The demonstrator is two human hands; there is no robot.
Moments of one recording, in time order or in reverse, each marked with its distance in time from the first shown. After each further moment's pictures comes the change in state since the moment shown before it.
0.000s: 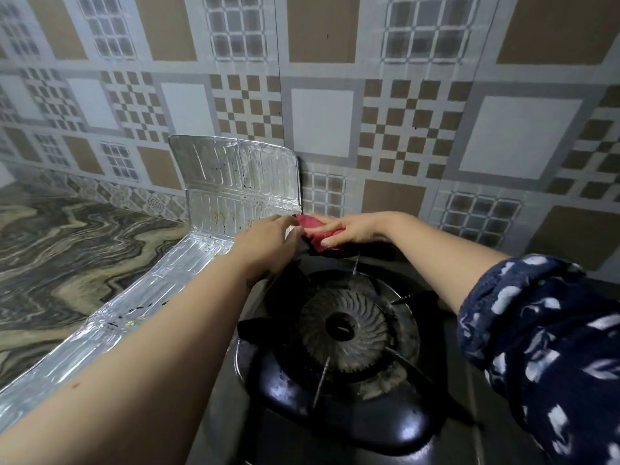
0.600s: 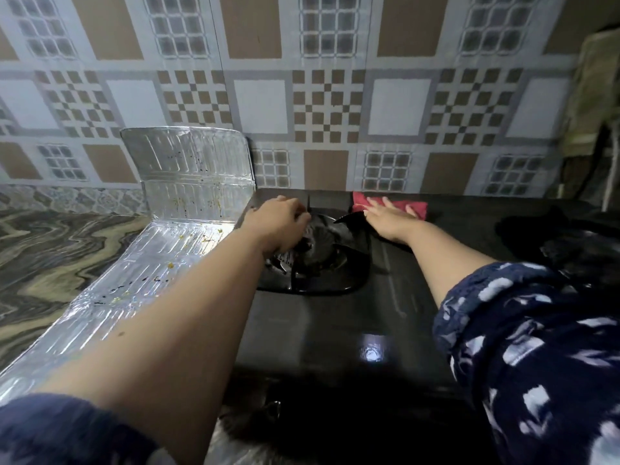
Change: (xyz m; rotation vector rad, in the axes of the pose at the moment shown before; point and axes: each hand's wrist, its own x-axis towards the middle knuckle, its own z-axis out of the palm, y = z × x) left_hand -0.103 0.064 -0.008 0.050 -0.076 0.250; right_hand -0.186 -0.006 0.108 -0.203 0.522 0.691
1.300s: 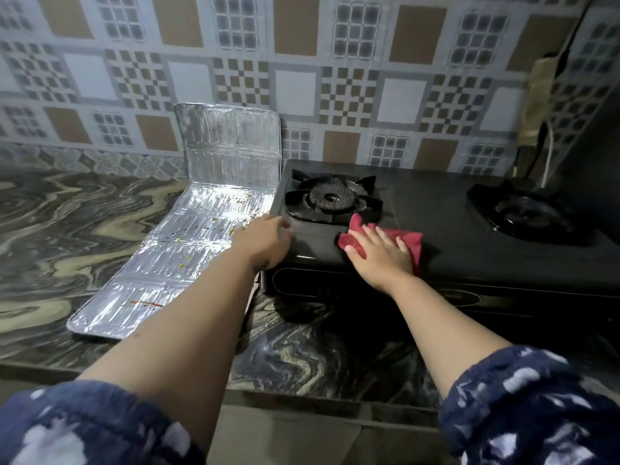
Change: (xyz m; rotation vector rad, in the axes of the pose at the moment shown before) left_hand -0.199 -0.065 -0.027 -0.116 -0.032 -0.087; right_hand -0.235 -0.129 0.078 -0.016 0.193 0.082
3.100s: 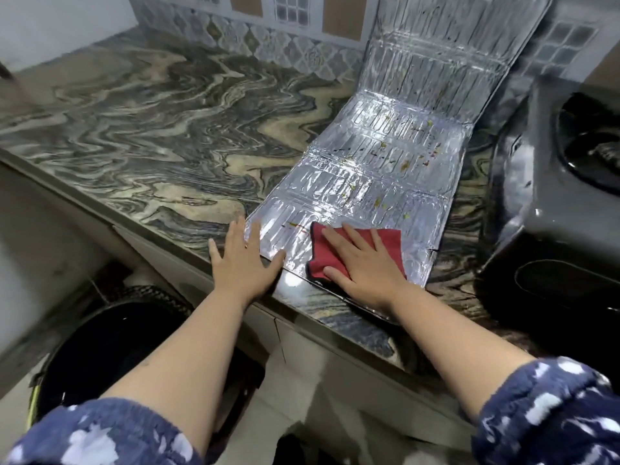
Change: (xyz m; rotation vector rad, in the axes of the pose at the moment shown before) left_hand -0.120 -0.351 0.057 0.160 0.015 -0.598; right_hand 0.015 -0.285 0.207 0.007 -0.290 -0.810
